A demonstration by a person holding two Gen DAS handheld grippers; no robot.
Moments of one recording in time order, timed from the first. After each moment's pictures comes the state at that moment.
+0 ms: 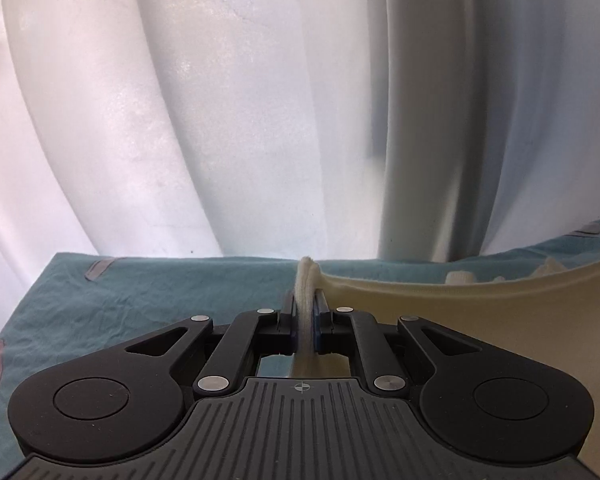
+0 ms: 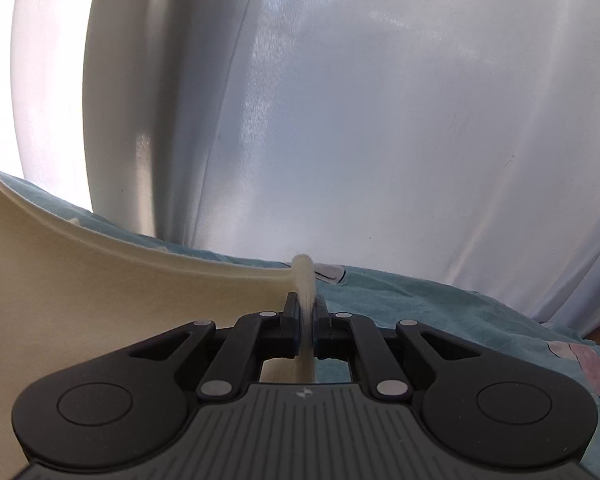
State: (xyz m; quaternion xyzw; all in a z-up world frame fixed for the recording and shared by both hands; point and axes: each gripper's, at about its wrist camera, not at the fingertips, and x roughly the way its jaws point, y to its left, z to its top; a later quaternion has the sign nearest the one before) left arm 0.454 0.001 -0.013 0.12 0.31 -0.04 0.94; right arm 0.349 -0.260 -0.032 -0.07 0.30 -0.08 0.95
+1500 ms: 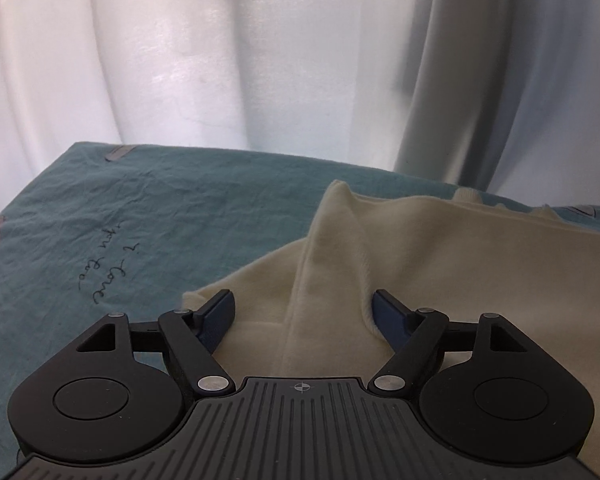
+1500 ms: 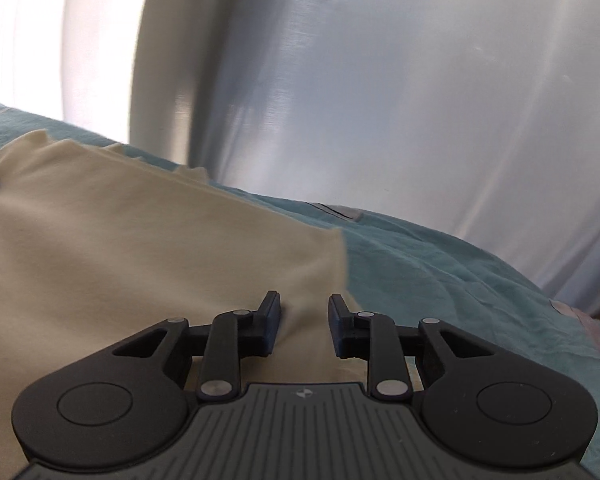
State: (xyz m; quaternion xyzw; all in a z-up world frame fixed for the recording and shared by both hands) left arm 0.388 0.049 -0.045 0.02 0.37 -0.02 0.93; right arm 0.287 -0.250 -0.070 -0.09 0.31 -0.08 0.94
